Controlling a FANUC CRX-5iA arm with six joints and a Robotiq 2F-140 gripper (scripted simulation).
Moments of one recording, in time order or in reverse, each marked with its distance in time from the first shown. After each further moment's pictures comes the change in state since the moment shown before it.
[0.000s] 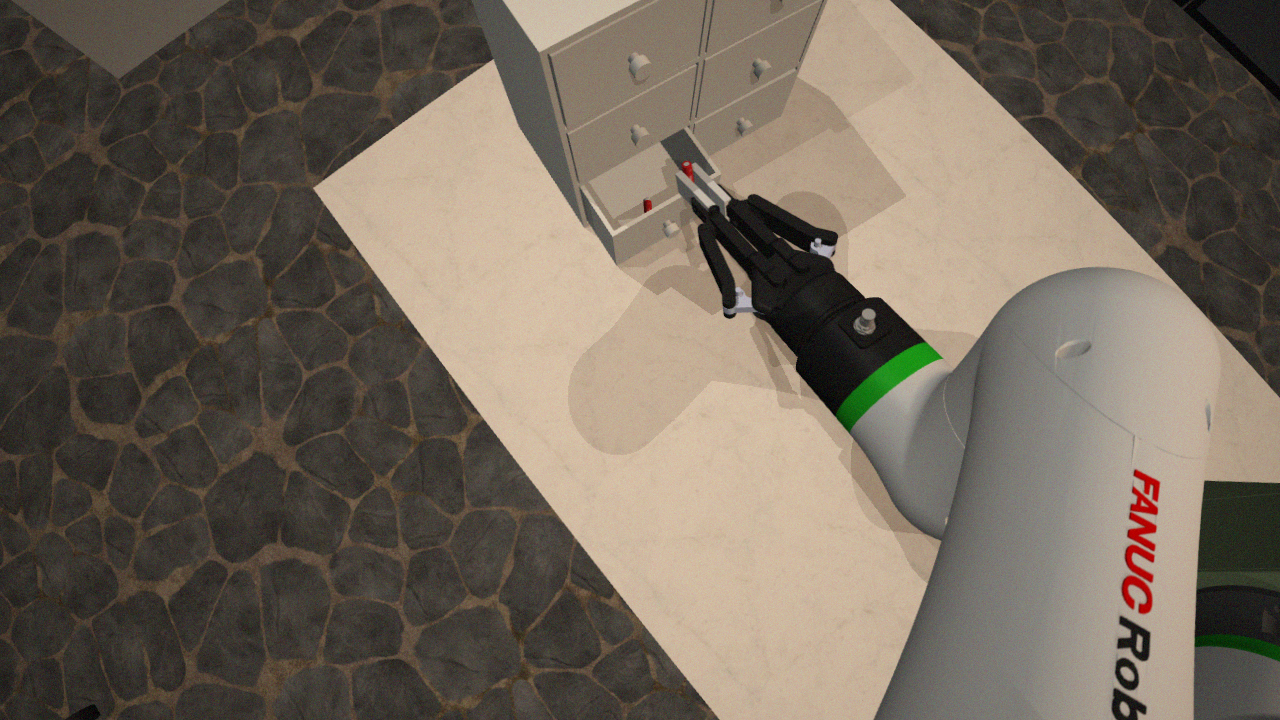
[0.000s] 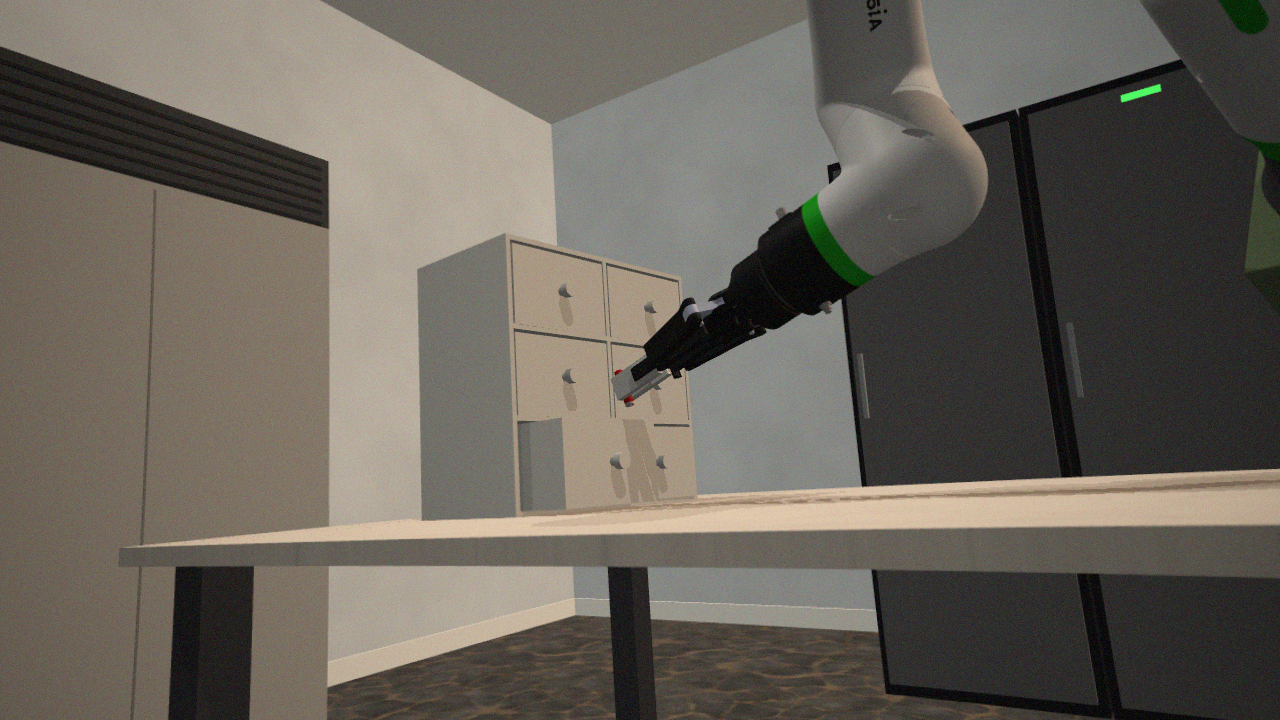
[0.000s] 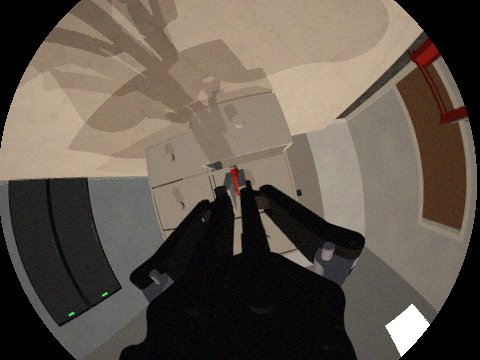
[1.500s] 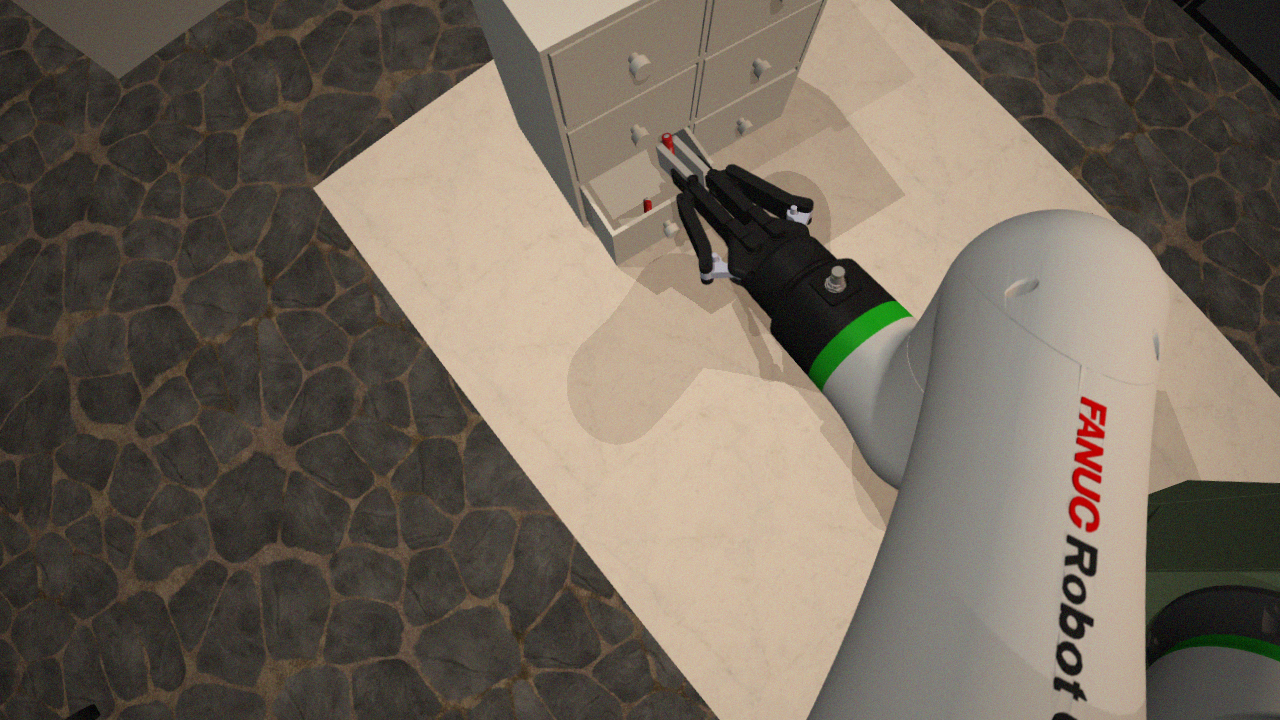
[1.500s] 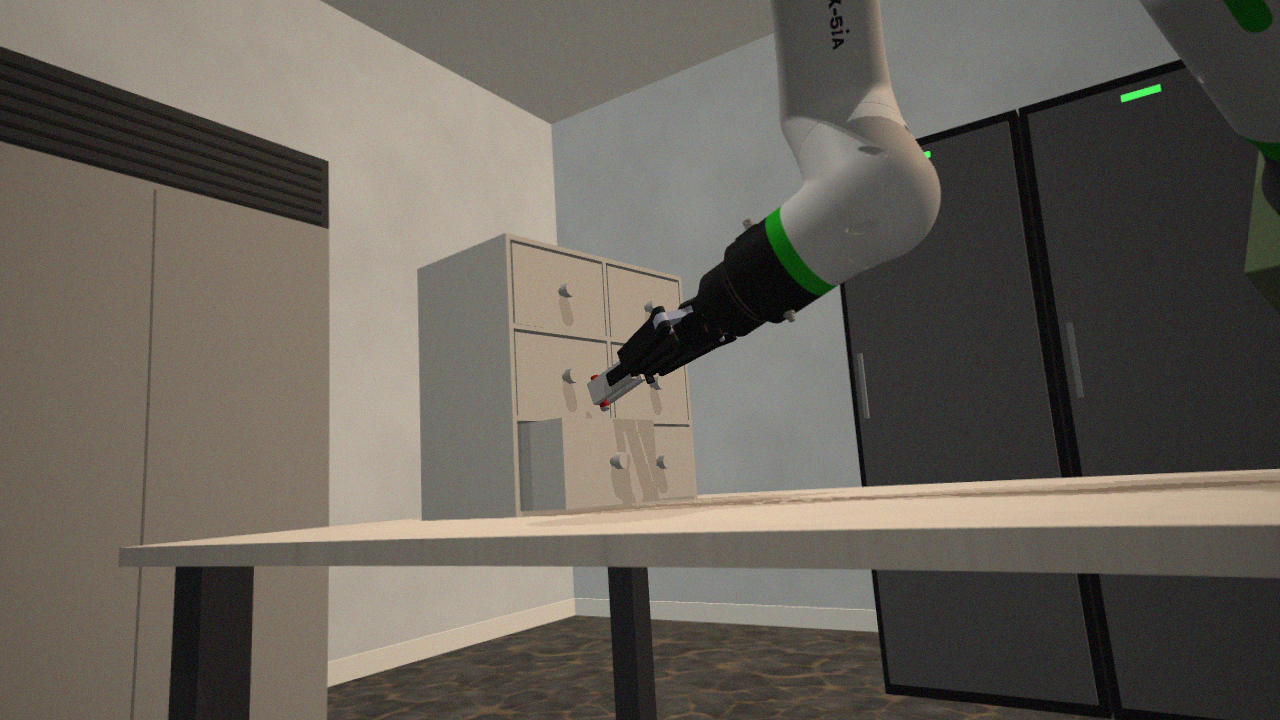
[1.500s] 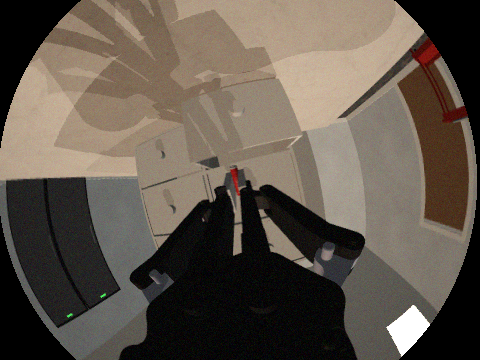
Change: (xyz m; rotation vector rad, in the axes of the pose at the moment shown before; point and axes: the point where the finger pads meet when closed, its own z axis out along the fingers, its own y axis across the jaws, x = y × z) arm -0.013 0.000 0.036 0.000 0.000 0.000
